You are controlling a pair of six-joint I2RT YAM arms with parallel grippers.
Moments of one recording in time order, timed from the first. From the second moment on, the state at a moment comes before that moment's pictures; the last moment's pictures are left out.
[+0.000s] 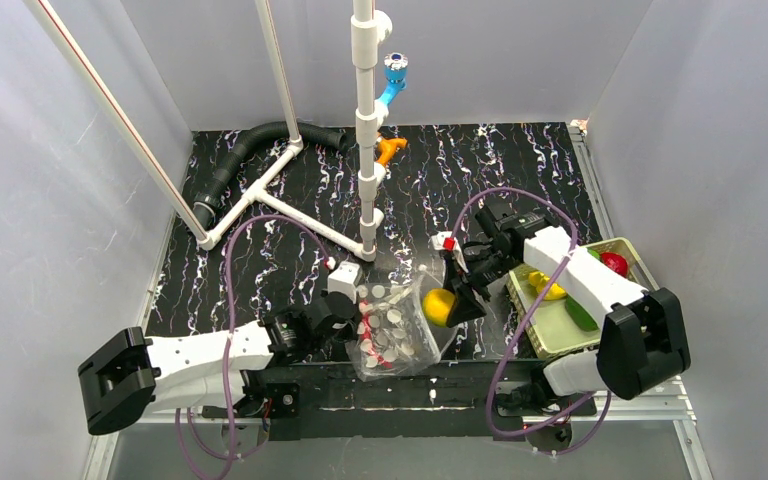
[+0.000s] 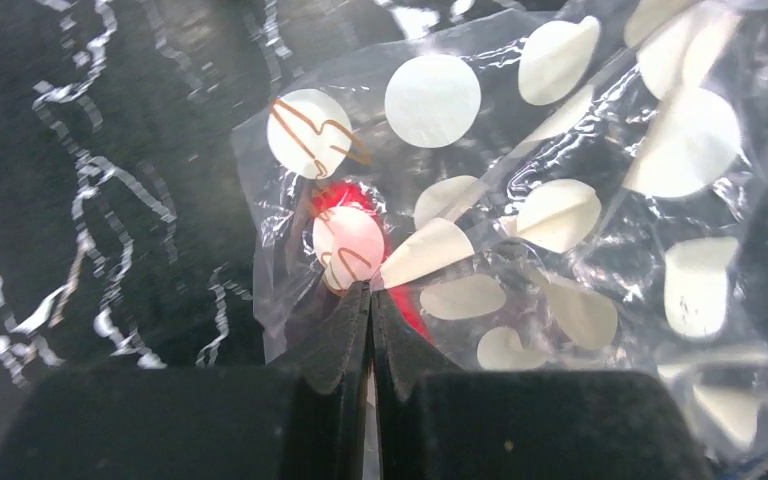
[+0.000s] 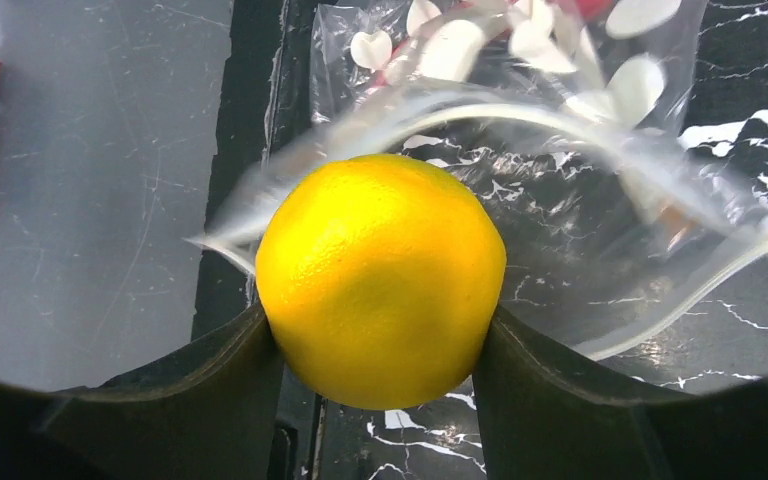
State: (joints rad) left arm -1.09 1.04 0.40 -0.06 -0.39 -0.60; right arm 0.46 1.36 0.99 -1.07 -1.02 -0.99
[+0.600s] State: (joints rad) left arm -1.08 0.94 0.38 -0.16 -0.44 -0.59; right arm 0.02 1.09 0.99 -1.07 -0.85 -0.90
